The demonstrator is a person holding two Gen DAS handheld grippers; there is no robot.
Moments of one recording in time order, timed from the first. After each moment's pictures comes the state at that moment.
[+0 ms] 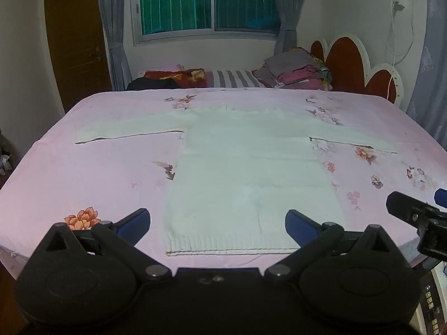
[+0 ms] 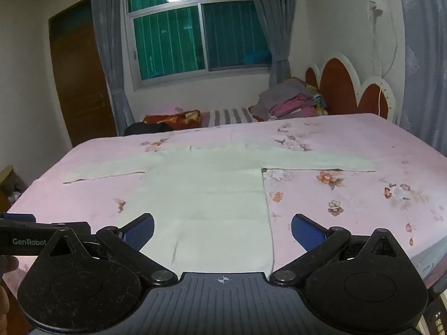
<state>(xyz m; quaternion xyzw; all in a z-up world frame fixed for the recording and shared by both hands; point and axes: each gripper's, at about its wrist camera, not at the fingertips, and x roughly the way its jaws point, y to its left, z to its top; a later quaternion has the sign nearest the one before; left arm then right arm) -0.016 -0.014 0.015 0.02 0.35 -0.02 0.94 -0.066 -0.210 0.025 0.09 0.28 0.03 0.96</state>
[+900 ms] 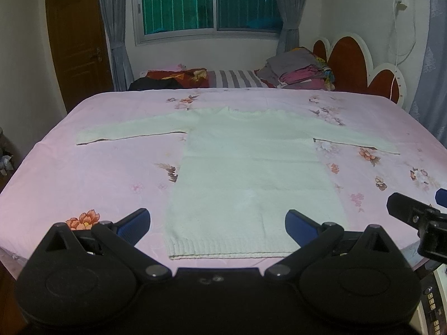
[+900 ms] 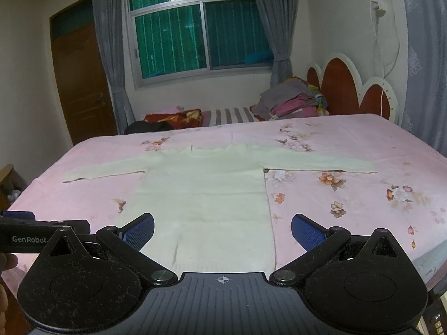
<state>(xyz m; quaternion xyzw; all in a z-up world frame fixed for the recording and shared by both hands) -0.009 -0.013 0.015 0.02 0.35 -0.01 0.94 -0.060 -0.208 0.027 0.09 0.28 0.04 0.95</state>
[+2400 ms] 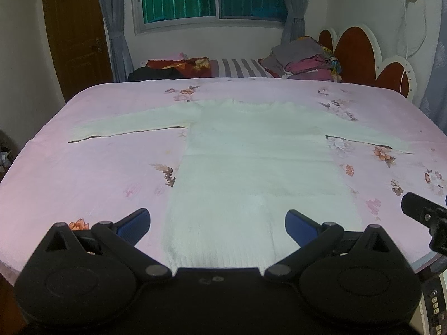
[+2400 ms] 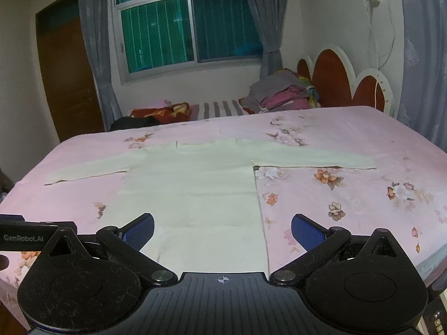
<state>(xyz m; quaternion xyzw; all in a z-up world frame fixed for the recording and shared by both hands) 0.051 -0.017 -0.005 0.03 0.37 -0.01 0.93 -0.012 -0.217 0.003 0.09 0.30 0.01 0.95</state>
